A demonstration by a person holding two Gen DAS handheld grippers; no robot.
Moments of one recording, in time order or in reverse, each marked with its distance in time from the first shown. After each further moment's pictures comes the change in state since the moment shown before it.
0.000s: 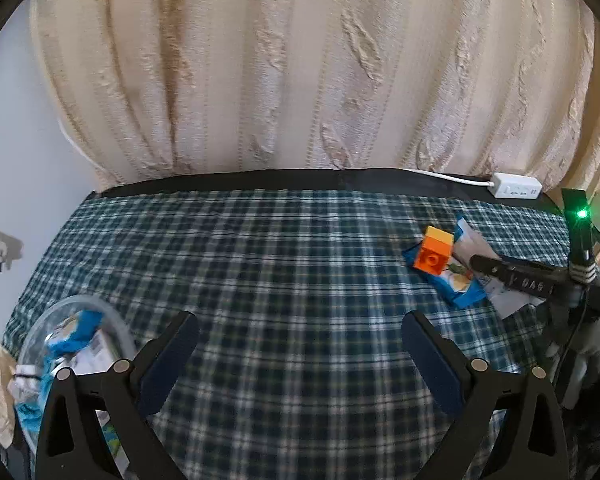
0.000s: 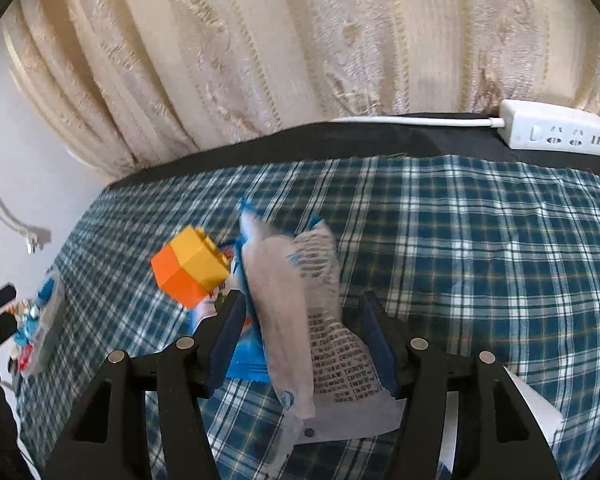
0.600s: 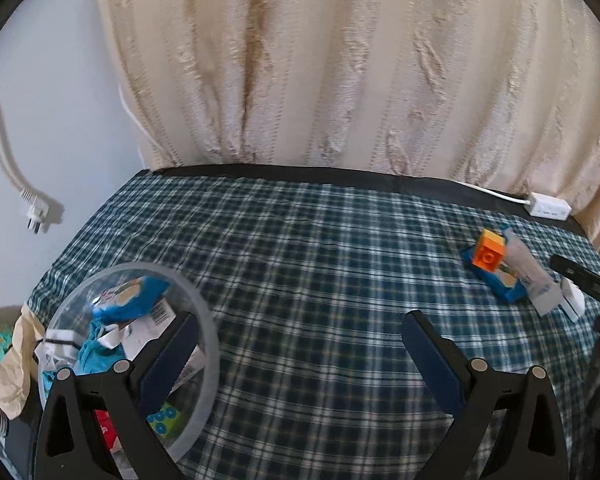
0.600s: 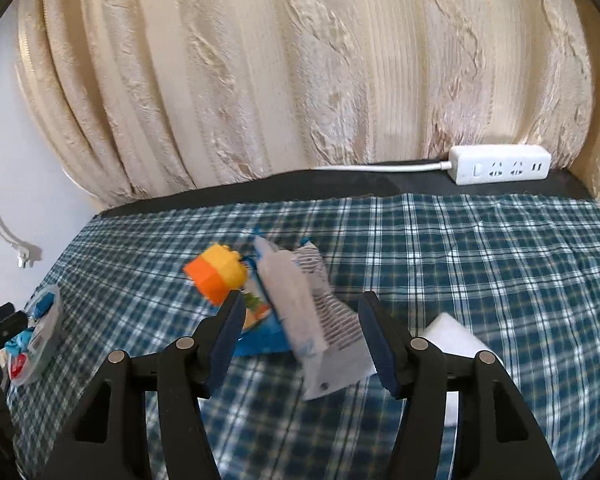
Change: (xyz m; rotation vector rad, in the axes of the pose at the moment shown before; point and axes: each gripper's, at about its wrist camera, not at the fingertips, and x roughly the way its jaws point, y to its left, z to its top) left arm -0.024 0.061 -0.029 -0.094 -0.039 0.091; right arm -0.059 0.023 -0.017 0.020 -0.158 -0.110
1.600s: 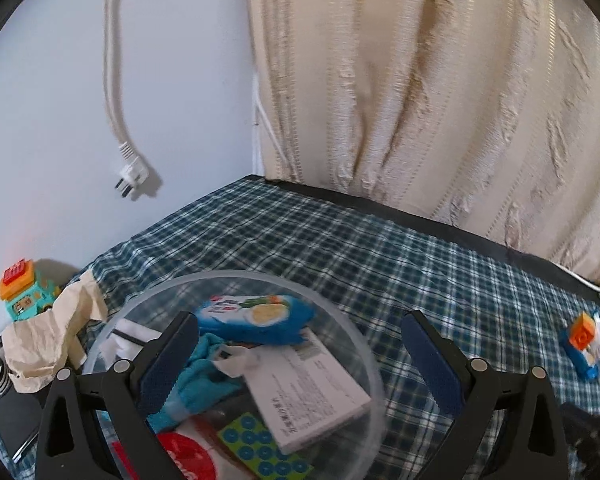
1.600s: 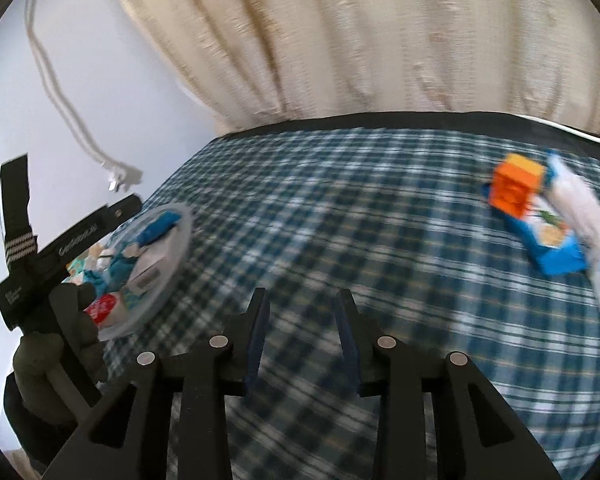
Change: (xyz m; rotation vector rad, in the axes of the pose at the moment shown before) left arm 0.009 0.106 -0.014 -0.248 -0.159 0.228; right arm 0.009 0.184 -0.066 -0.127 0.144 0.299
